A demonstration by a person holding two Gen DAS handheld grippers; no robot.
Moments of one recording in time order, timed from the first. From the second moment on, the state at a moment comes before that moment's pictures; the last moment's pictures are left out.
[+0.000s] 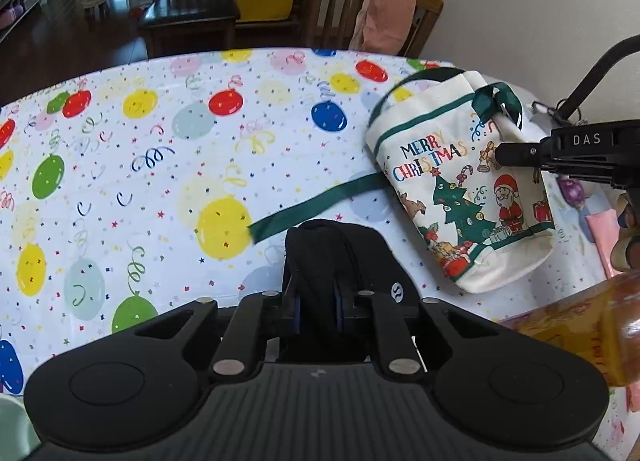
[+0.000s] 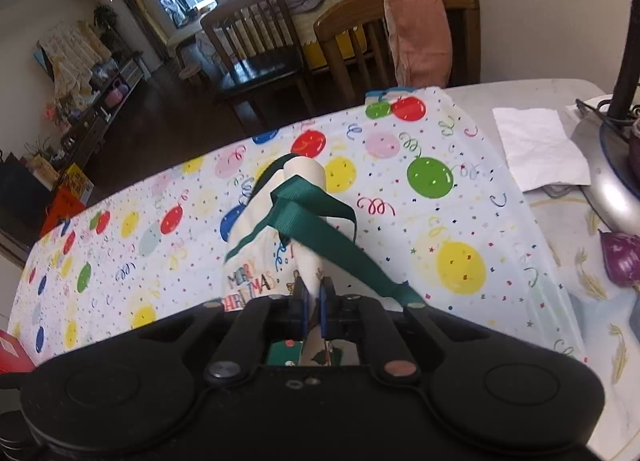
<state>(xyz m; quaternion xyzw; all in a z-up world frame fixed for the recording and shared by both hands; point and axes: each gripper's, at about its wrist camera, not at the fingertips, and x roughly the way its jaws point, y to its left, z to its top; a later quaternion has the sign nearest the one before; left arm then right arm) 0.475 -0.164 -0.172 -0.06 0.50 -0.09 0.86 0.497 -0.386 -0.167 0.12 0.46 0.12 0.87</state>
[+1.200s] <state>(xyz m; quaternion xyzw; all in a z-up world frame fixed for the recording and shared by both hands) 0.430 -0.131 -0.094 -0.08 0.46 -0.14 0.87 0.389 -0.455 -0.059 0.16 0.34 0.08 0.92</state>
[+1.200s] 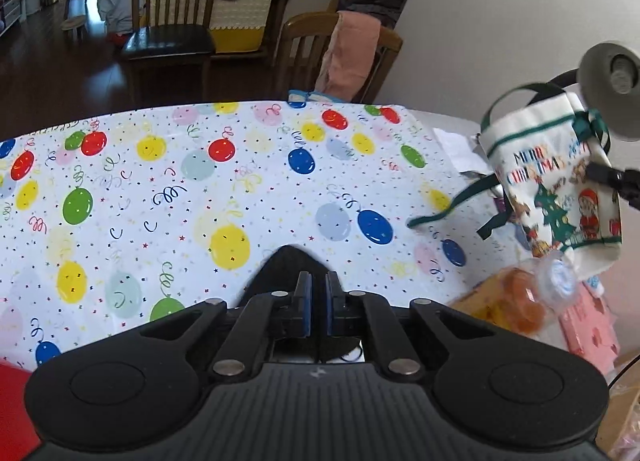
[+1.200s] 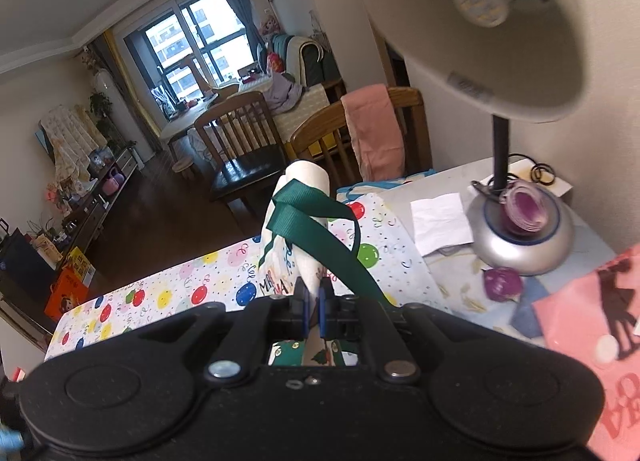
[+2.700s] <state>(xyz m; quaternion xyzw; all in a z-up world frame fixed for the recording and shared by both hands) 0.501 -0.141 -0.194 -0.05 0.55 -0.06 0.83 0.315 -0.481 -0.130 0.21 0.39 0.09 0.89</state>
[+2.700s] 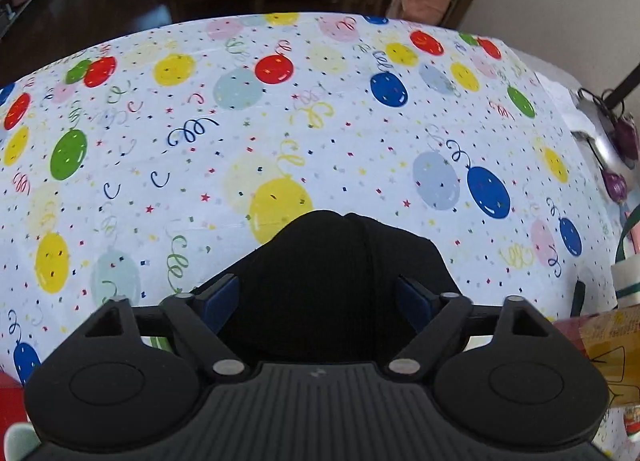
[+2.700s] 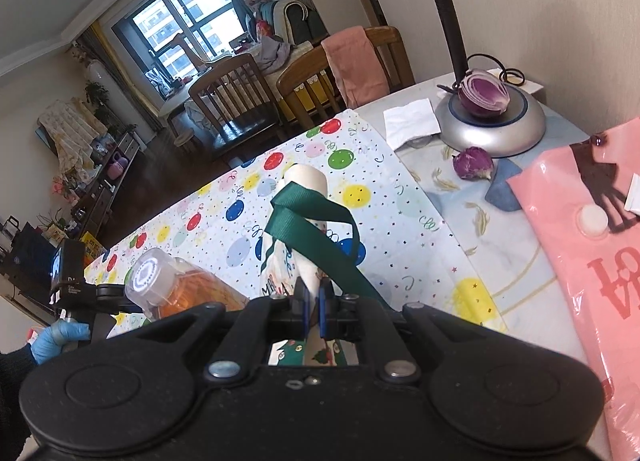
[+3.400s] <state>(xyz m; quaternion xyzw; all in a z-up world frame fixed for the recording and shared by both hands) 0.454 -0.157 -0.155 0.06 0.51 -0.13 0.85 0.307 -0.482 -0.128 0.21 0.39 0.08 0.89</state>
